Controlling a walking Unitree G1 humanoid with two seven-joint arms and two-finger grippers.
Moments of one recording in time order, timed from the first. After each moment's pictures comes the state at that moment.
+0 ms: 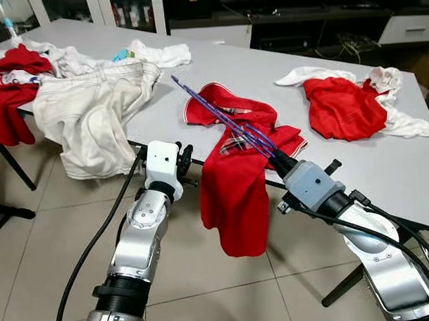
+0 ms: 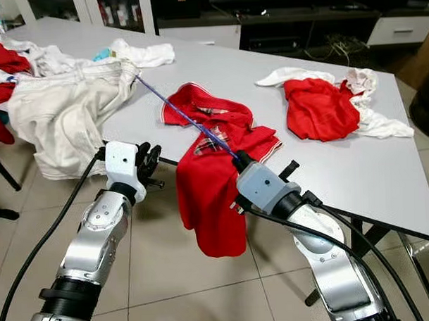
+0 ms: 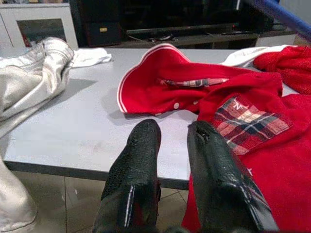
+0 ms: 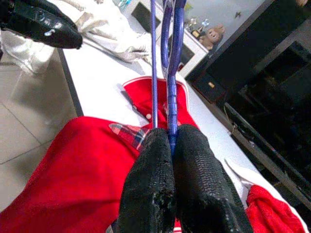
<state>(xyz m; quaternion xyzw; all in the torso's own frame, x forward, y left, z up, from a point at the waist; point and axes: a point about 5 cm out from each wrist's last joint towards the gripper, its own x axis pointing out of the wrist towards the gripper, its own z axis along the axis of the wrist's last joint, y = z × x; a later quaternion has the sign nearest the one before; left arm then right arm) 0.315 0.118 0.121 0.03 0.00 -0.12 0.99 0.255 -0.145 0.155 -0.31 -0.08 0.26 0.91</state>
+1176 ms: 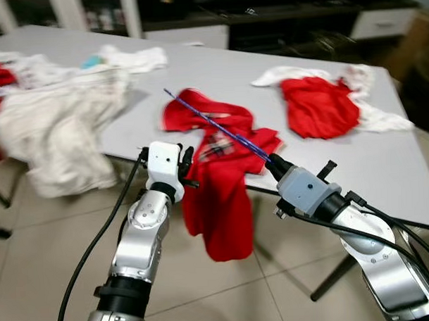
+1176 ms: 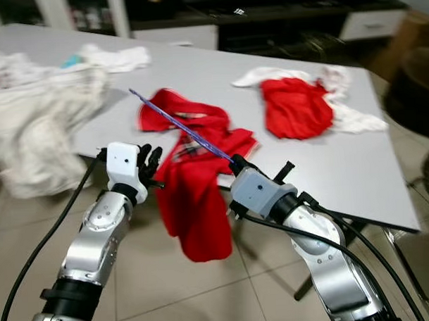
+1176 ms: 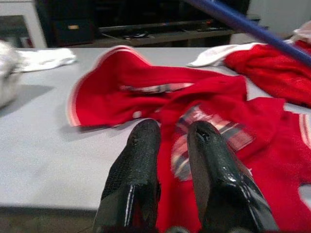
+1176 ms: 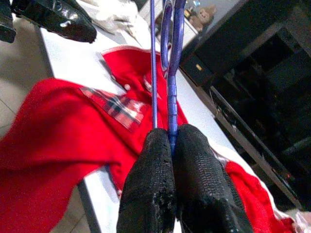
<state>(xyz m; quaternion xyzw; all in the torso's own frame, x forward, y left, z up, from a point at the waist) 0.315 0.115 0.120 0.03 0.00 -0.12 0.99 0.255 -0.140 0.152 -0.34 -0.07 0.27 0.90</state>
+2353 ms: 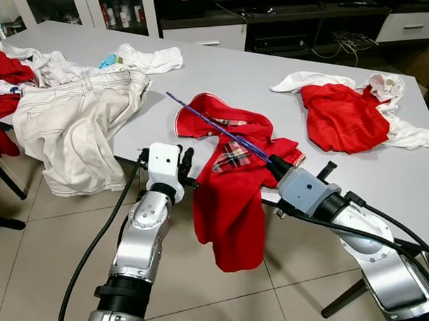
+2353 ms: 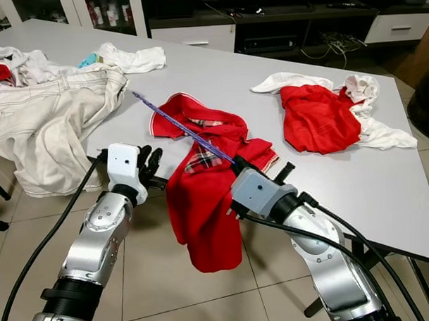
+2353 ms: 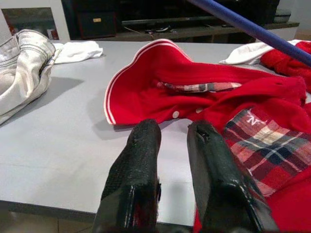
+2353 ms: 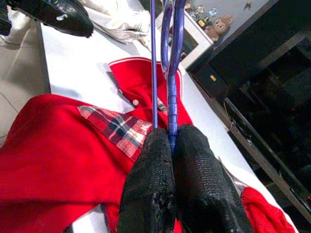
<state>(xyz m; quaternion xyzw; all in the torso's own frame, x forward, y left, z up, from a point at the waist) 0.315 0.117 0.116 0.03 0.01 -0.12 0.99 0.256 -0.141 0.149 -0.35 -0.07 0.27 0.90</state>
